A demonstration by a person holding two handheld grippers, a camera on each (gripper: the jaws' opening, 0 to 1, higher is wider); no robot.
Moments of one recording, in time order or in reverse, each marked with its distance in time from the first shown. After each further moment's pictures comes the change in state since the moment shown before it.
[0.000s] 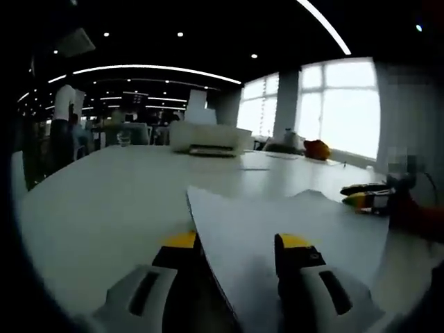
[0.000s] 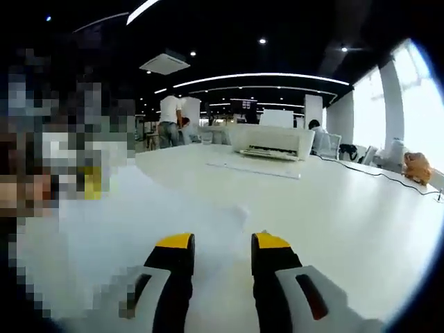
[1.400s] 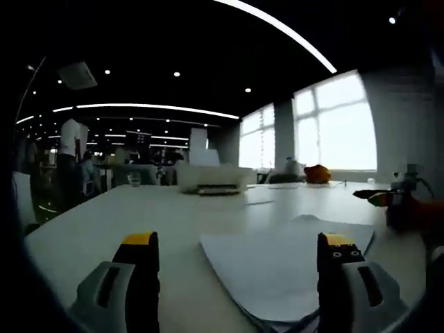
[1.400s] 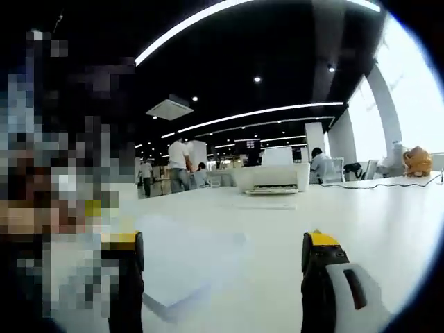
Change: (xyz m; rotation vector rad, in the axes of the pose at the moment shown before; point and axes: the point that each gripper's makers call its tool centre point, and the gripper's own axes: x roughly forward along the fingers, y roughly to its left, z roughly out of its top) left arm -0.073 0.000 0.033 0.088 -0.212 0.052; right arm -0.080 0.003 0.026 0.075 -0.260 0.074
